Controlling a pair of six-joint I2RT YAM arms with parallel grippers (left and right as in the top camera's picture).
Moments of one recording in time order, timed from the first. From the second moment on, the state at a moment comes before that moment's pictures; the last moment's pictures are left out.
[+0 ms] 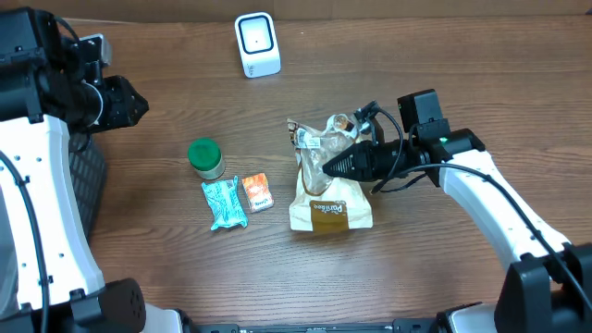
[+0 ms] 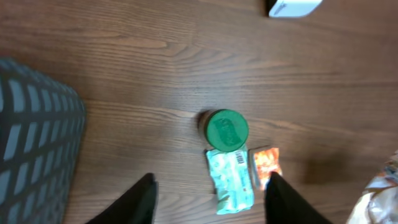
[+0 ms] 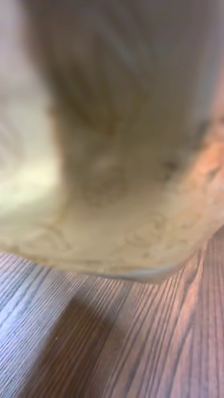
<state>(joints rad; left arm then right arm) 0.23 1.66 1.96 -1.44 0.20 0.03 0.24 1.57 1.08 -0.63 -0.98 0.19</state>
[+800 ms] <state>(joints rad) 0.23 1.67 1.96 -1.44 0.11 0.06 0.24 1.57 1.08 -0.64 -1.22 0.11</state>
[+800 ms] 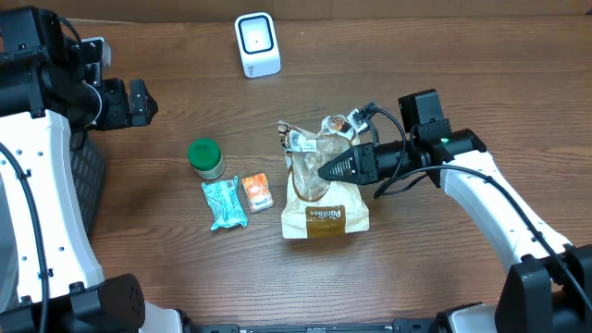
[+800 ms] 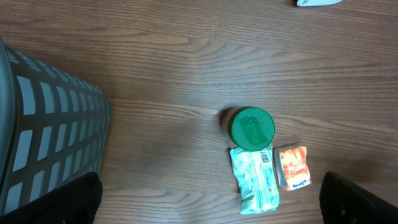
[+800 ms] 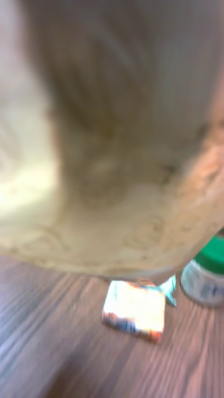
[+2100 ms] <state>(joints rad) 0.23 1.67 1.96 -1.44 0.11 0.06 0.53 2.06 2.10 -0.63 0.36 0.00</state>
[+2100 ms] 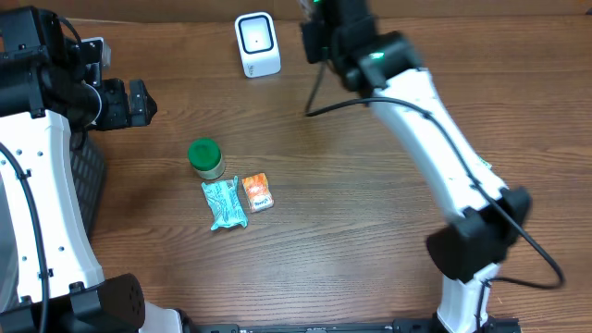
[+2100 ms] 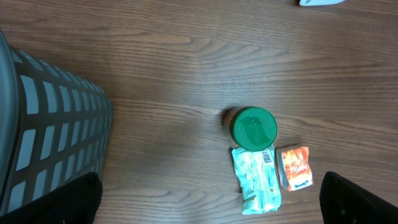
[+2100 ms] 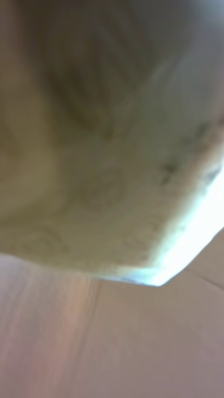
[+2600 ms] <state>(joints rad) 0.23 1.67 1.96 -1.44 0.11 0.06 0.61 2.46 2.10 0.08 0.74 -0.80</state>
